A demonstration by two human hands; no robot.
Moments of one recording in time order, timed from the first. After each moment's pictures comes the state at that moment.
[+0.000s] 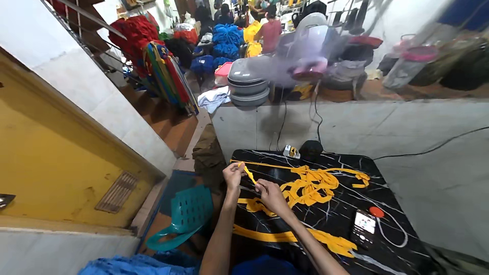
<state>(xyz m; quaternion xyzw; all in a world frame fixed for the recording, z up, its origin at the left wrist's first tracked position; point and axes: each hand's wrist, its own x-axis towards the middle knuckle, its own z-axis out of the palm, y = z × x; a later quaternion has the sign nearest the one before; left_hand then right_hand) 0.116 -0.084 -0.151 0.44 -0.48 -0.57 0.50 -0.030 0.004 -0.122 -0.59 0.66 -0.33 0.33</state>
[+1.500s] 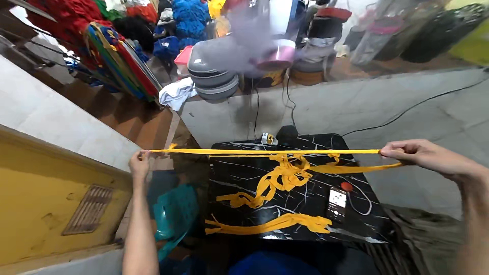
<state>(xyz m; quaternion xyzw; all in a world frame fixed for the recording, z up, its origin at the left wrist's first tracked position) 0.306 -0.286 -0.100 0.62 -0.67 -0.19 0.35 -0.439 0.109 -0.031 -0.51 0.71 -0.33 0.35</state>
